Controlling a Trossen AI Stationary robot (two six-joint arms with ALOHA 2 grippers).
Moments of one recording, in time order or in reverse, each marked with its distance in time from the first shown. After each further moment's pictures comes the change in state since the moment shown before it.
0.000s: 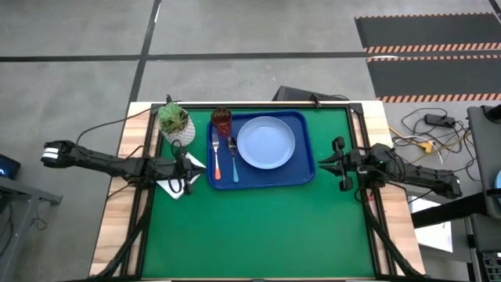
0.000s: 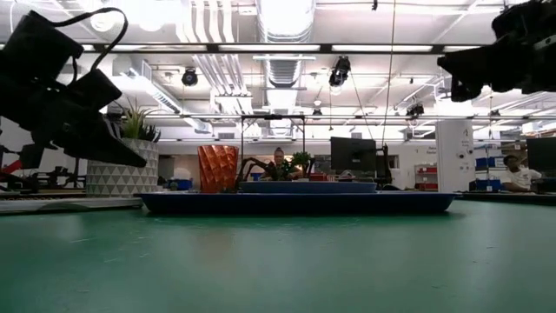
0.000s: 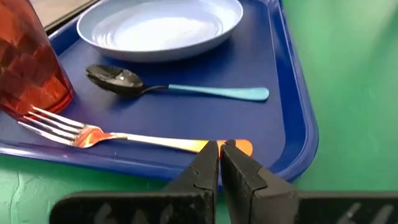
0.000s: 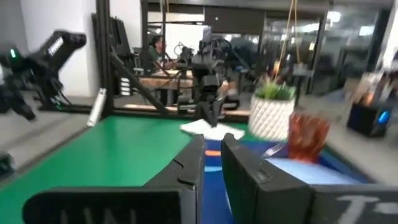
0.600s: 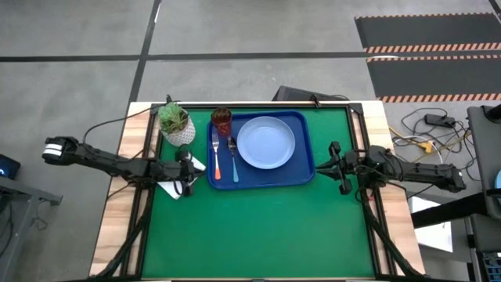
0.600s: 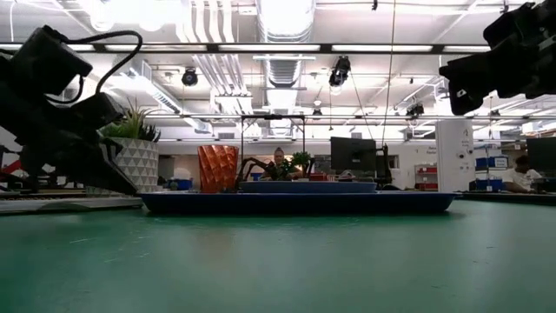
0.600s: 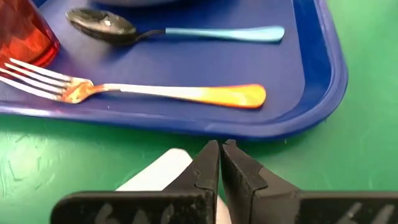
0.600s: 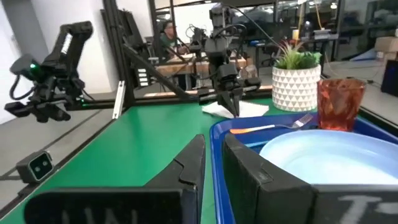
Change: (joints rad) left arm 0.000 0.166 0.000 0.000 0.000 0.000; right arm 0.077 0.076 0.006 -0.009 0.023 0.152
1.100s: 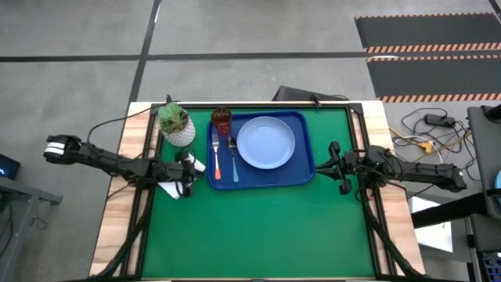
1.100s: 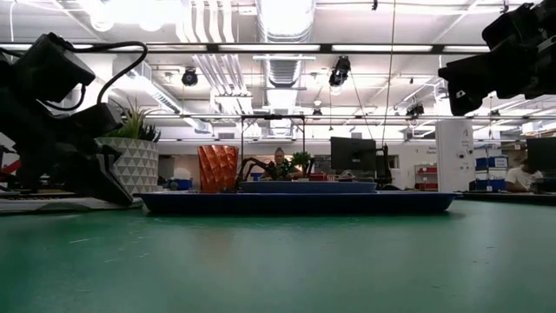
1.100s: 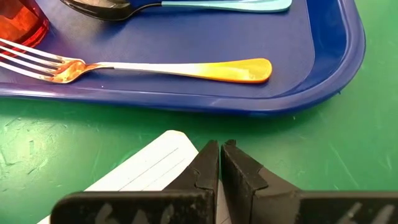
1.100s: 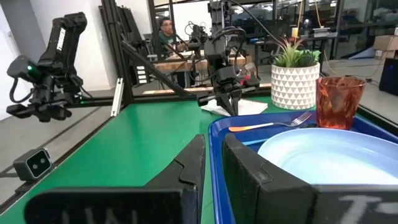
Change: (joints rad) left arm 0.000 0.111 0.000 0.010 0.000 0.000; right arm 0.000 0.019 0.004 -0.001 0.004 -0.007
